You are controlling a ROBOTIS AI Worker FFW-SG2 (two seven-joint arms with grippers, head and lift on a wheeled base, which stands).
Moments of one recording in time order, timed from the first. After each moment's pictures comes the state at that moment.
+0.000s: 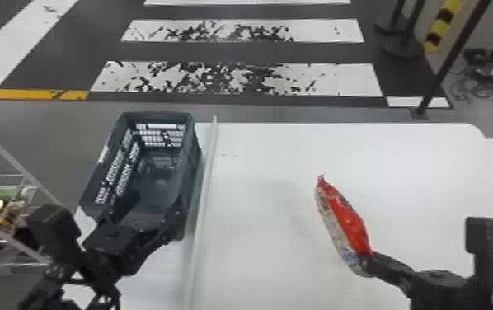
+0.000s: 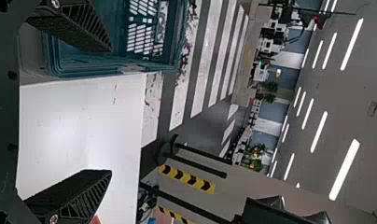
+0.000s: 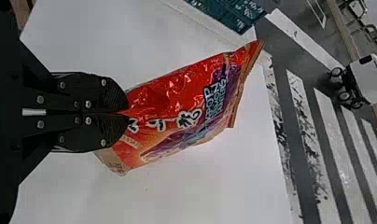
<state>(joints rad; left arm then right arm) 0.66 0.19 0.12 -2.16 0.38 0.25 -0.26 0.58 -0.12 -0.18 -2.30 -0.32 1.06 0.42</state>
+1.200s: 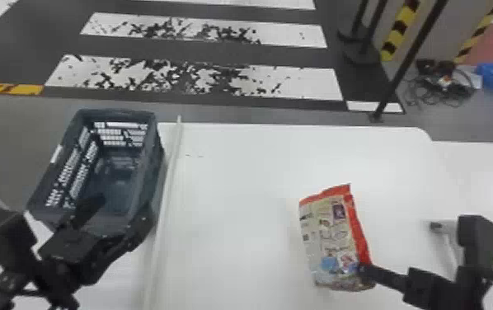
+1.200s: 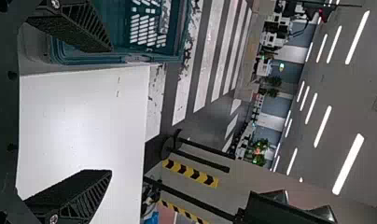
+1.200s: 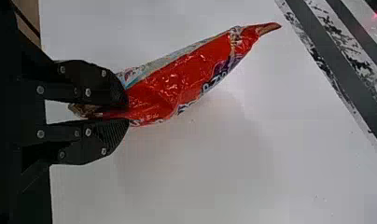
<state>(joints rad) 0.66 0.19 0.09 -2.15 0.37 0.25 -0.26 0.41 -0.03 -0.49 -2.26 -0.58 1.49 0.13</state>
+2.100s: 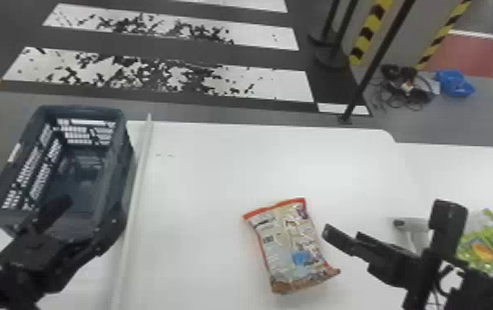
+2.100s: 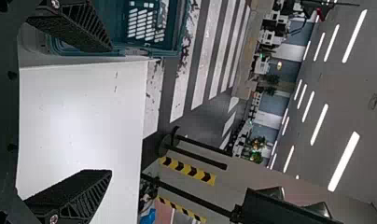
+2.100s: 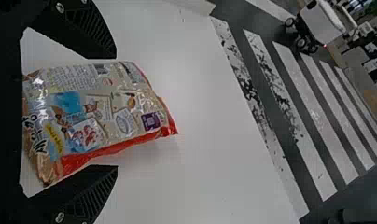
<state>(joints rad) 0.67 0.18 0.08 -2.16 0.36 0.24 -0.26 0.48 -0.01 -0.42 -2.24 -0.40 1.09 0.41</state>
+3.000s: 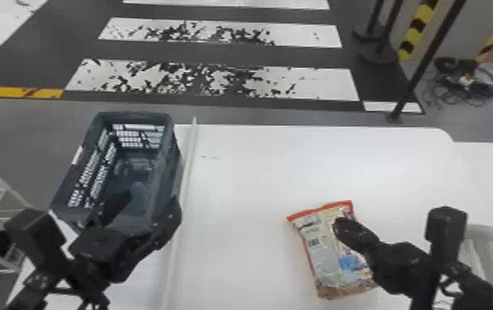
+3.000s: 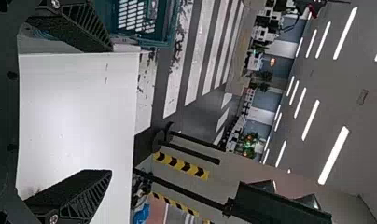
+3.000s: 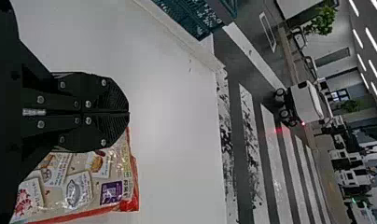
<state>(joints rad) 0.68 0.18 0.05 -2.19 0.36 0.22 -0.25 0.52 -0.01 -0.16 -2.07 -0.06 0.59 0.59</state>
